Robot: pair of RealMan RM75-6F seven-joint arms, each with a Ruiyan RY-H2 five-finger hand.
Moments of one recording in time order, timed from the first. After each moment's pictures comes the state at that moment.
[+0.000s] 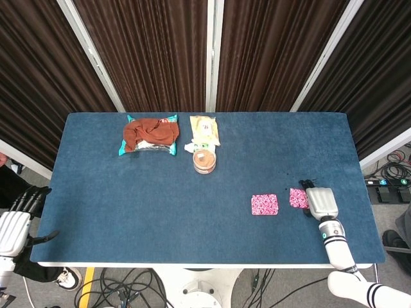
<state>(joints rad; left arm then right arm) -0.09 -1.20 0.01 -1.35 1.60 1.53 -0.30 0.47 -1.49 0.09 -1.30 -1.00 1.00 -0.43</state>
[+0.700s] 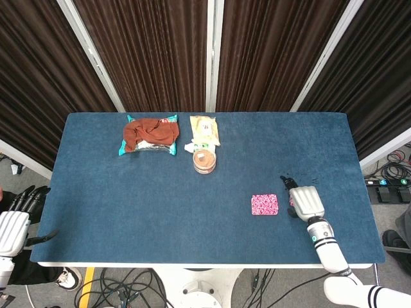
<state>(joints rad) -0.09 -1.20 0.01 -1.35 1.60 1.54 -0.30 0.49 -1.44 0.09 -1.51 -1.08 1.03 -0.49</state>
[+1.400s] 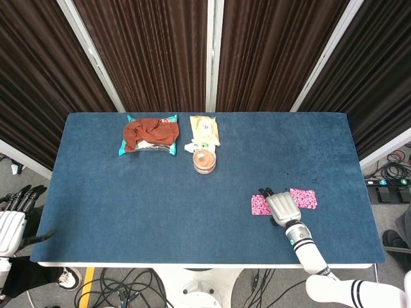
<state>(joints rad) -0.08 -1.20 0.01 -1.34 1.59 1.55 -0.33 0.60 -1.50 0.06 -1.60 -0.89 1.01 -0.75</state>
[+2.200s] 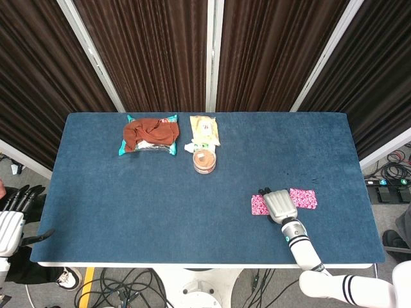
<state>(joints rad) -0.08 -1.20 0.00 -1.33 1.59 1.55 -0.33 0.64 -1.55 0.05 -1.56 -0.83 1.03 -0.78</state>
